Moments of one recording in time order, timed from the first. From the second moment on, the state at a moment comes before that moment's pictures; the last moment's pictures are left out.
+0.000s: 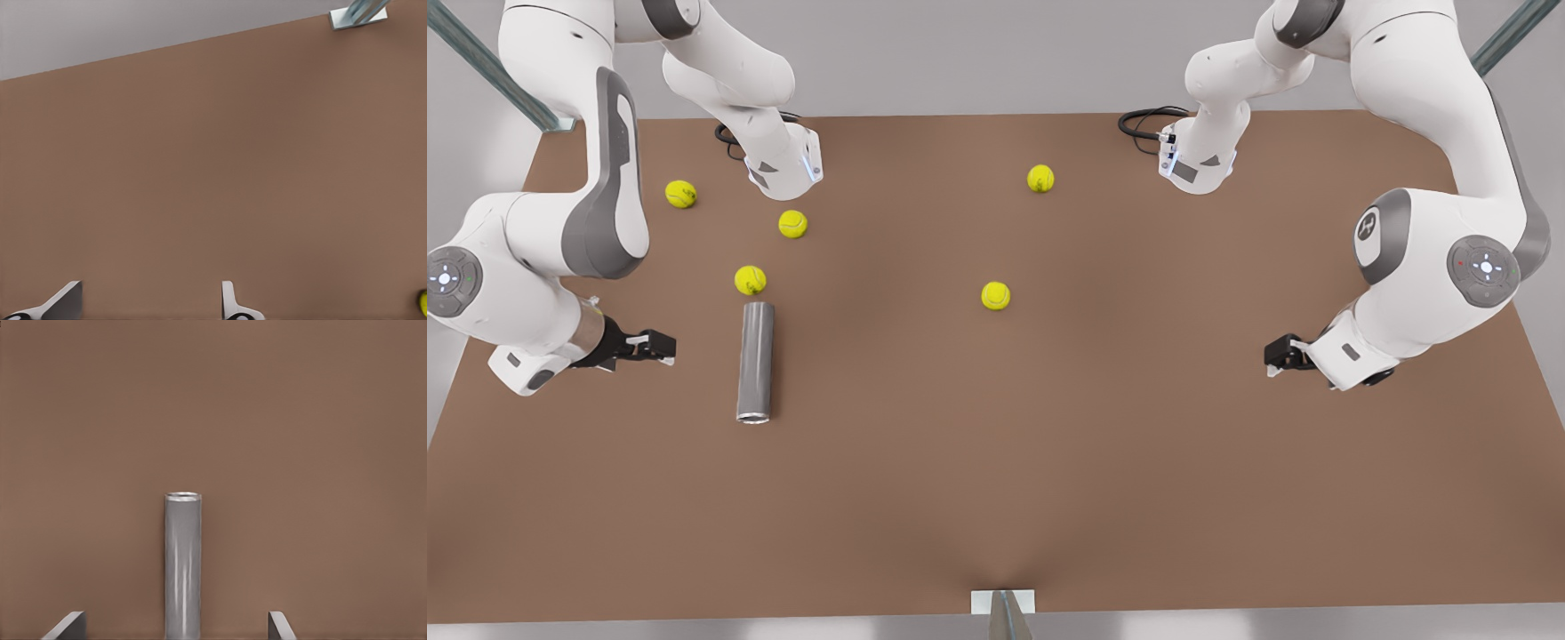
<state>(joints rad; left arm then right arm) 0.19 0.36 -0.37 -1.34 0.09 1.70 0.06 -0.14 0.23 0.13 -1.53 -0.03 1.70 -0.11</state>
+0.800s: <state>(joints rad) 0.18 0.48 -0.37 -1.35 -0.21 1.73 -0.07 -0.27 0.30 0.23 -2.06 -0.02 2.09 -0.09</state>
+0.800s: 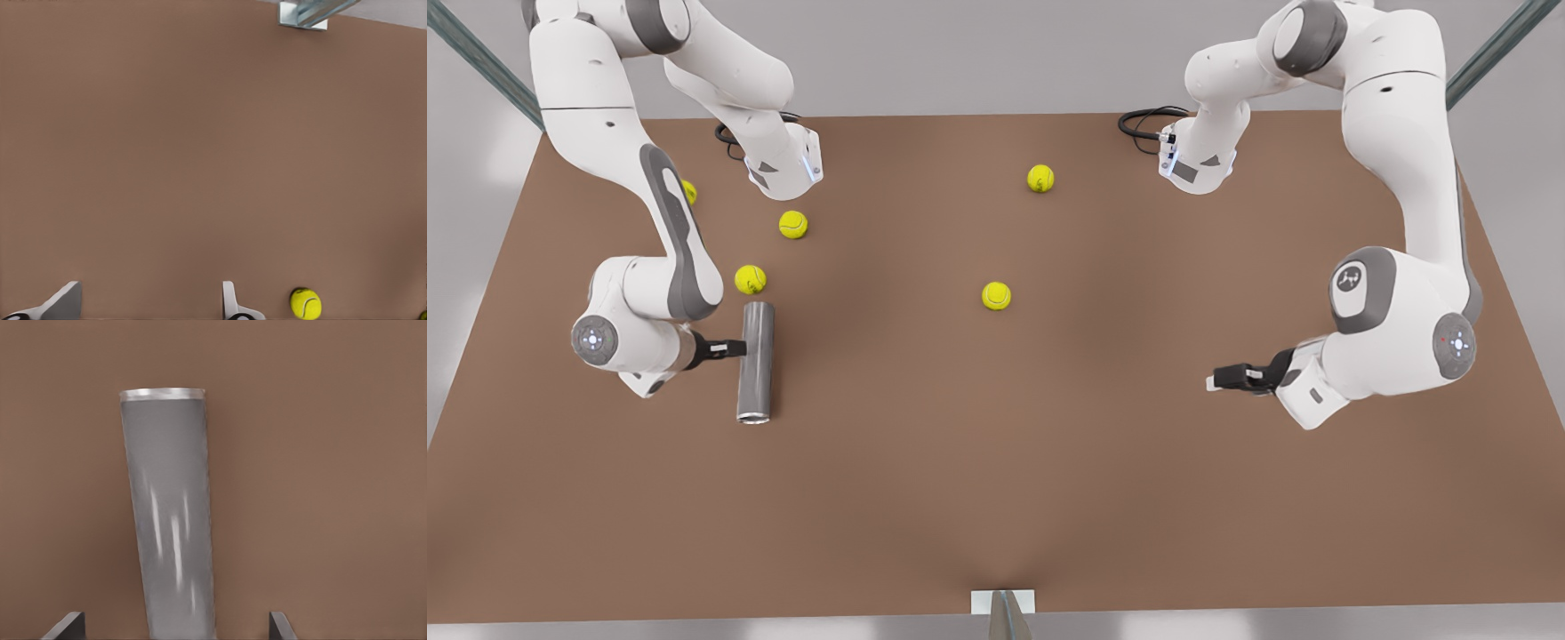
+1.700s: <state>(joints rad) 0.17 0.51 -0.37 -1.34 -0.20 1.73 -0.07 -0.38 0.41 0.36 -2.26 -0.17 2.44 0.04</state>
